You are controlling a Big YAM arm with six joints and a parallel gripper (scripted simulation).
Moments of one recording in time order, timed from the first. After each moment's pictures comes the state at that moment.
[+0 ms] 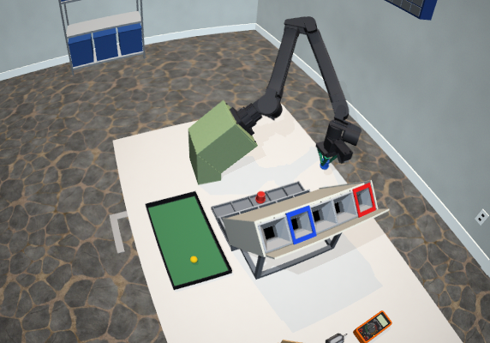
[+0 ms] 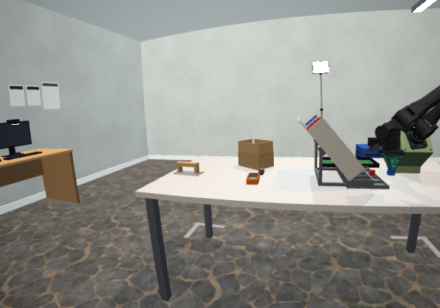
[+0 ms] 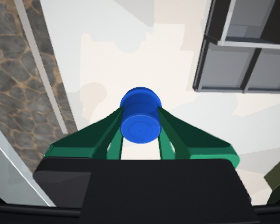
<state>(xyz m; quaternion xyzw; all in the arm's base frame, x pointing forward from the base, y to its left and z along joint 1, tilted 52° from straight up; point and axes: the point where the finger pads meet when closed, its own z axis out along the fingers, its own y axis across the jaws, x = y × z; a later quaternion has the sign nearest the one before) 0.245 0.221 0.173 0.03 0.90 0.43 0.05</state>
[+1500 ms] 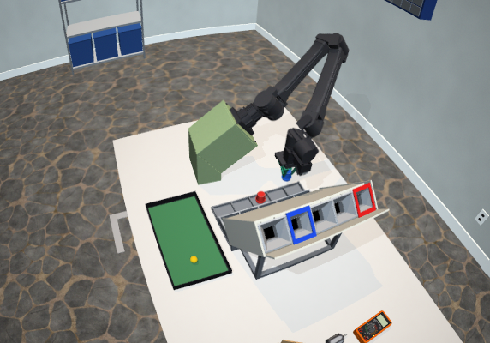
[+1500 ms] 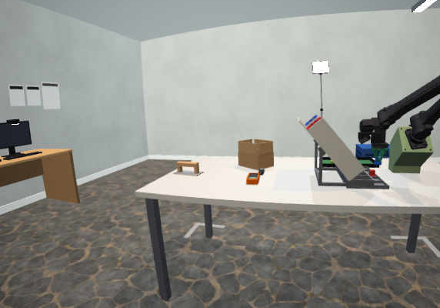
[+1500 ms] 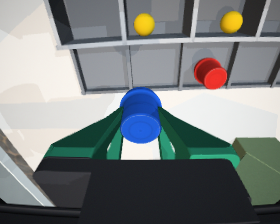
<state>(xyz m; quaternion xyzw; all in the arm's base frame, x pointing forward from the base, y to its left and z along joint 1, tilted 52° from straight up) 0.242 0.108 0.033 0.06 0.90 0.44 0.04</state>
